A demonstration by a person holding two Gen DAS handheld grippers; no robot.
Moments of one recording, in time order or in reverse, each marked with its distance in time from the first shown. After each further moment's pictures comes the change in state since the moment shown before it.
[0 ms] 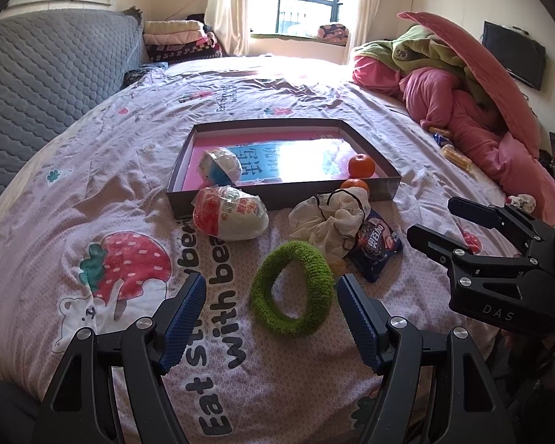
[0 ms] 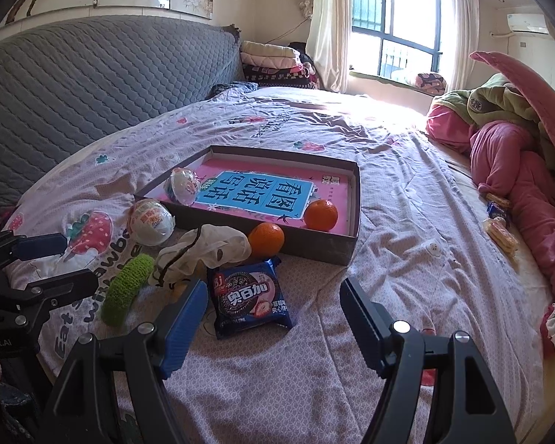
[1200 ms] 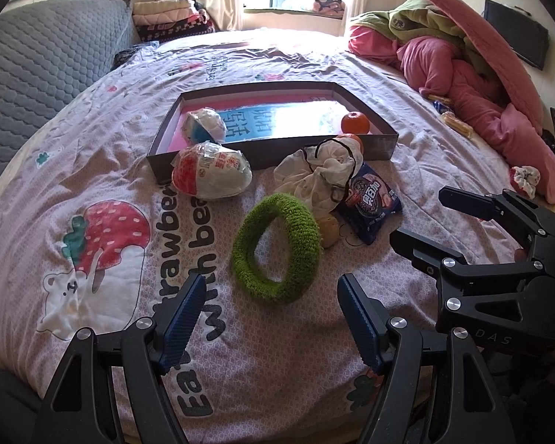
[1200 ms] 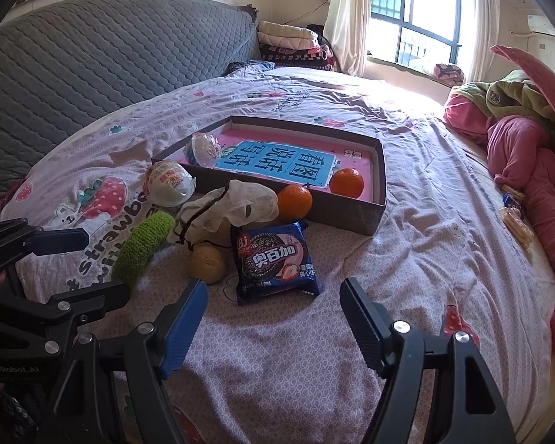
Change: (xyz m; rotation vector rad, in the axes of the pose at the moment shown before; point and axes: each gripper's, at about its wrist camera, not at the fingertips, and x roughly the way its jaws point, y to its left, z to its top) left arm 0.021 -0.013 -0.017 0.022 0.113 0.006; right arm 0.009 0.016 -0.020 -0.044 0.088 0.043
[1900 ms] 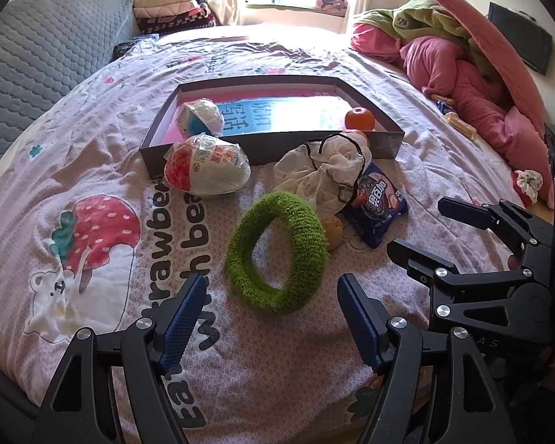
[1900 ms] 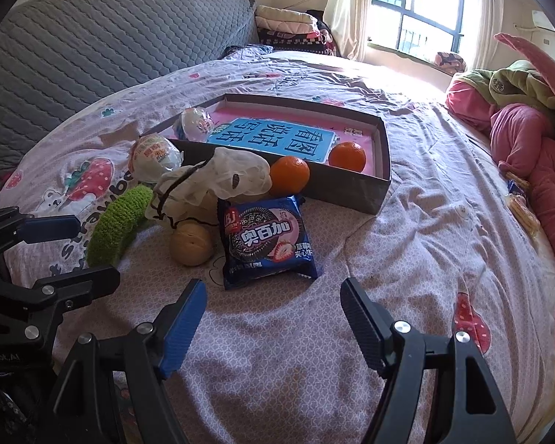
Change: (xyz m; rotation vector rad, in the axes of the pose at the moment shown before) left arm 0.017 0.002 0.005 -0.020 0.016 -0.013; right arm 0.021 -0.007 -0.007 0.009 0.051 -0.008
